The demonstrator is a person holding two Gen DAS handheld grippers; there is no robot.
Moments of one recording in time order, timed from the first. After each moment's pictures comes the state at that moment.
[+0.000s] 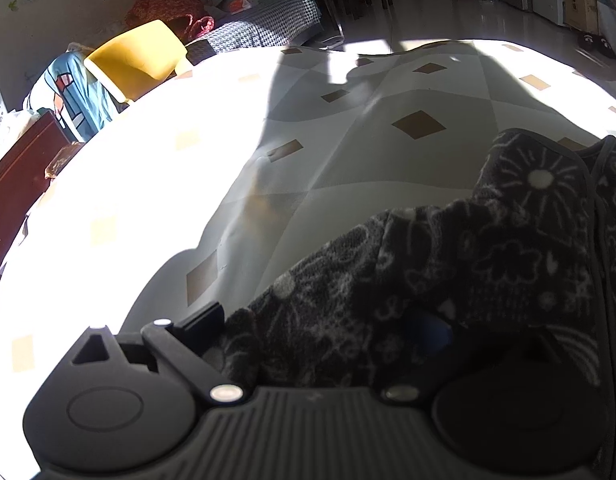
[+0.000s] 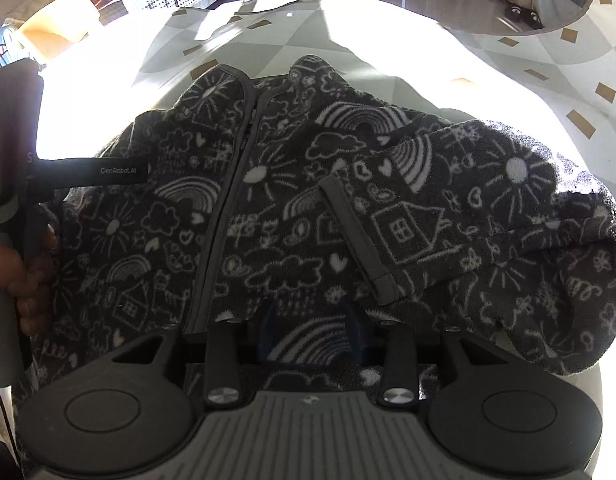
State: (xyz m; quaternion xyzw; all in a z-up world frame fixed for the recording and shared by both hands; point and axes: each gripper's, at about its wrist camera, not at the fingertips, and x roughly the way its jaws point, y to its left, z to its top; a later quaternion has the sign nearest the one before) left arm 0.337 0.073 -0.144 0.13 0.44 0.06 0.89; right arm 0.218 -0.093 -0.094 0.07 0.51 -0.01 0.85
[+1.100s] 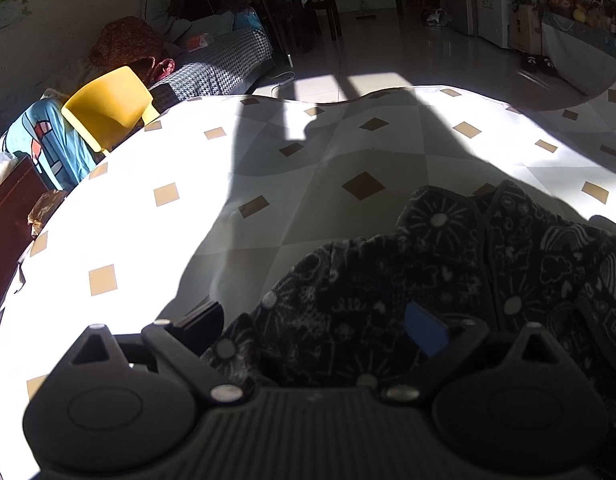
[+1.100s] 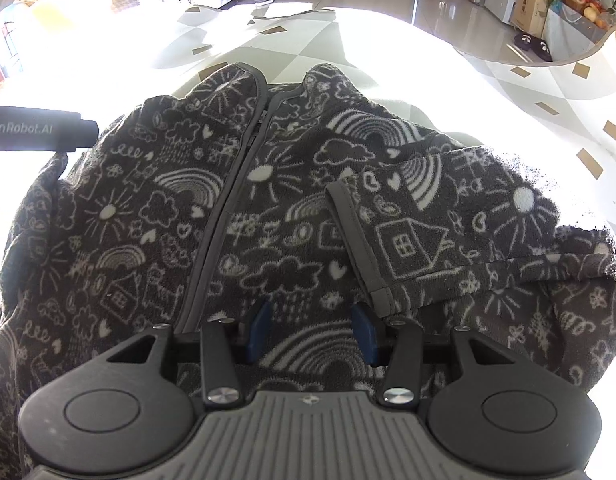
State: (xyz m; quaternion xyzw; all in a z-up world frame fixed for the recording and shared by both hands) left arm 0.292 0.079 -0.063 0.13 0.42 -0.05 0.90; right arm 0.213 -0.081 -0.098 0.02 0.50 -0.01 0.87
